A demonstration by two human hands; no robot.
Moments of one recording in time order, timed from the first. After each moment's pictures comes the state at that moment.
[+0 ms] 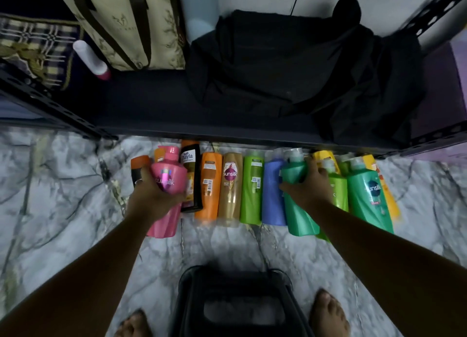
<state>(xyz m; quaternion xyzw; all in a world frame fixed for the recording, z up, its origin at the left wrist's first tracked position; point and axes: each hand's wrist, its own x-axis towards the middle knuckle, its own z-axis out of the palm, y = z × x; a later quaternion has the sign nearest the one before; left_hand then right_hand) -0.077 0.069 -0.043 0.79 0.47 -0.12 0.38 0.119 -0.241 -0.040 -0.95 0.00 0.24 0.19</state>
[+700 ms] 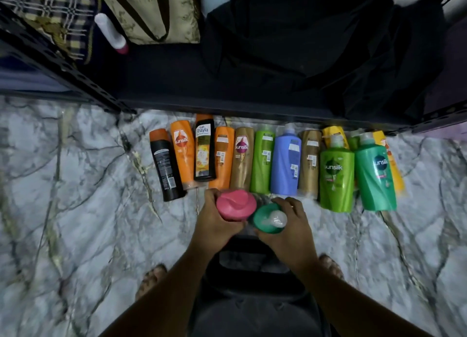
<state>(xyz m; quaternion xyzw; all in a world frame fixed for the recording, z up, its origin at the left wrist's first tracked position) -0.145 -0.080 -0.012 0.71 0.38 -0.08 0.59 -0.061 -0.265 -0.009 -0.90 -0.13 0.25 0.33</state>
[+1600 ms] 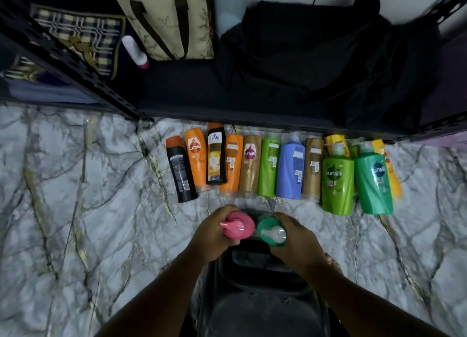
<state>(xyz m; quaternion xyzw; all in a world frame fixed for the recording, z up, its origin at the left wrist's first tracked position) -0.172 -0.047 0.015 0.76 0.26 -0.21 0.56 -0.059 -0.271 0.037 -0.88 -0.20 0.37 0.21</state>
